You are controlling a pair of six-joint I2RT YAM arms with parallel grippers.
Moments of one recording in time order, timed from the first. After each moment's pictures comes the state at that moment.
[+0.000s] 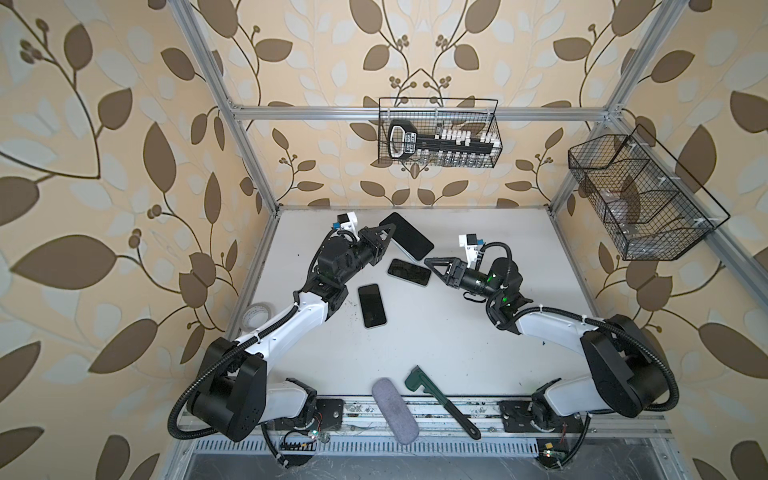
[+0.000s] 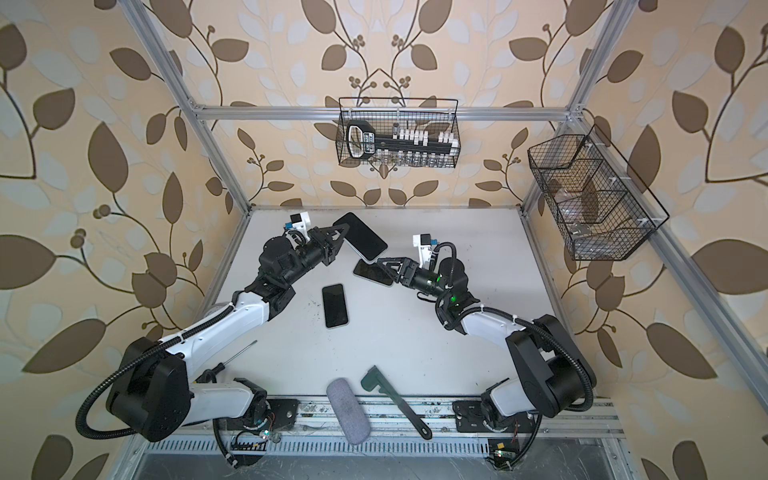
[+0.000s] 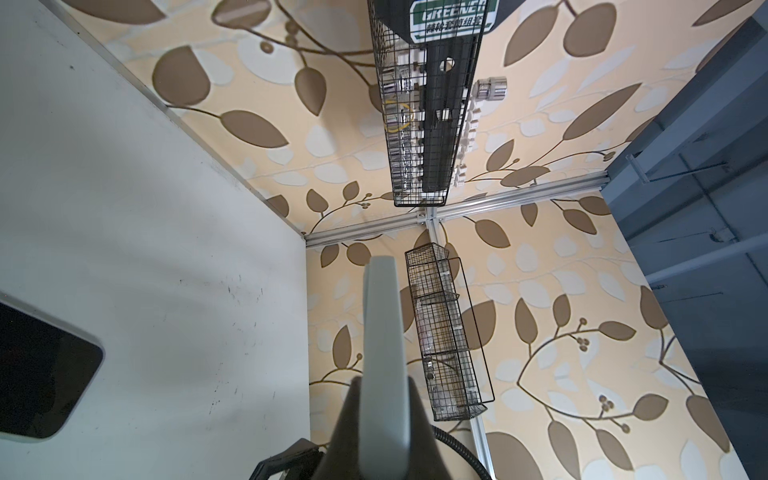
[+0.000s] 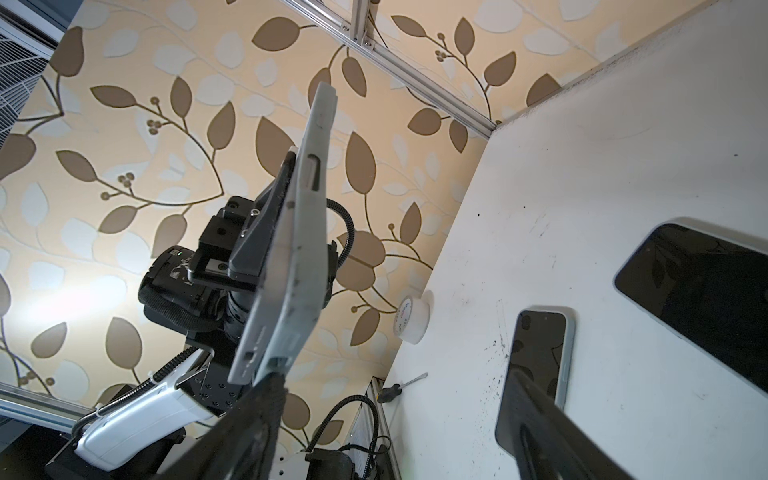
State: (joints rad) left arm -0.40 1.29 0.81 0.56 0.31 -1.37; right arm 0.45 1.47 0.62 0.87 -0.59 1.05
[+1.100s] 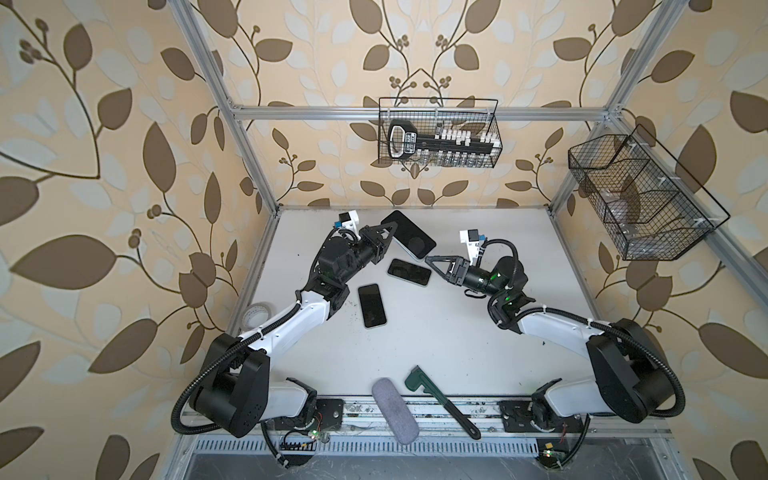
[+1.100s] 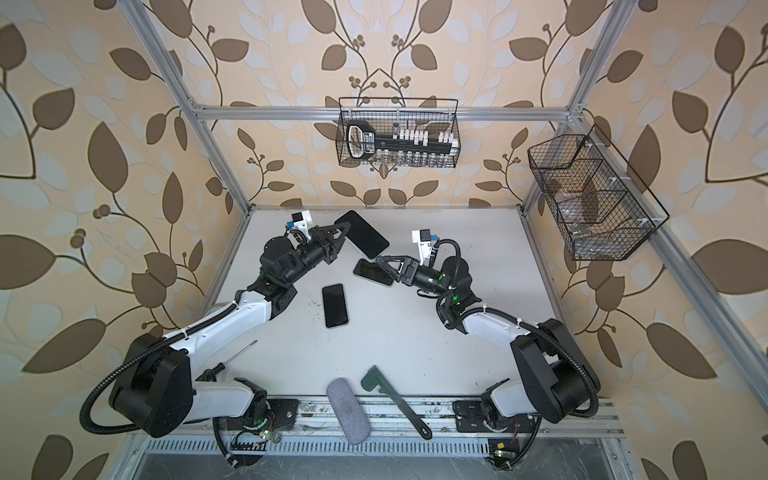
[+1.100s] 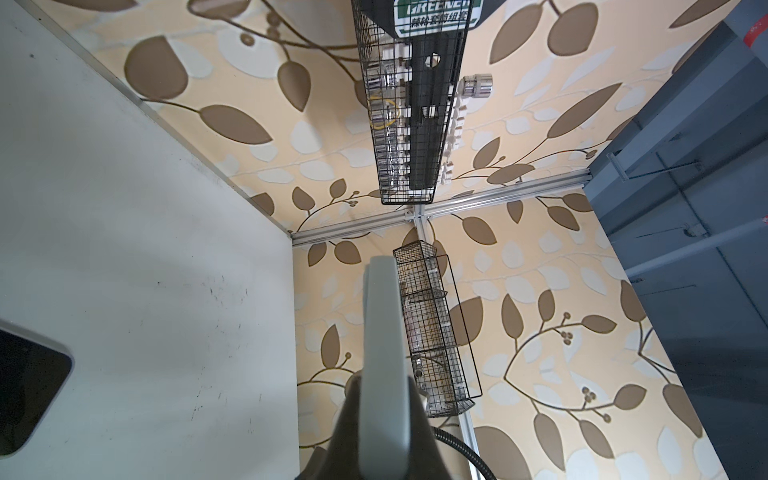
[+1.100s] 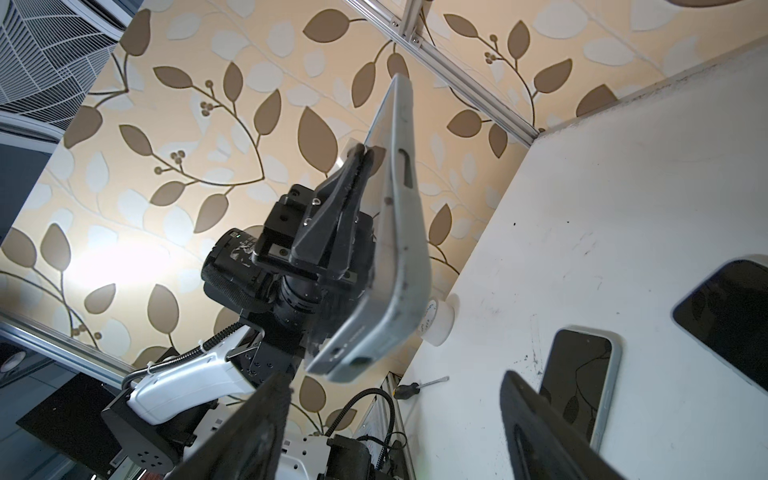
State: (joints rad) left arm -0.40 1.32 0.81 0.61 0.33 -1.40; right arm 0.45 1.42 0.64 0.91 -0.65 1.05
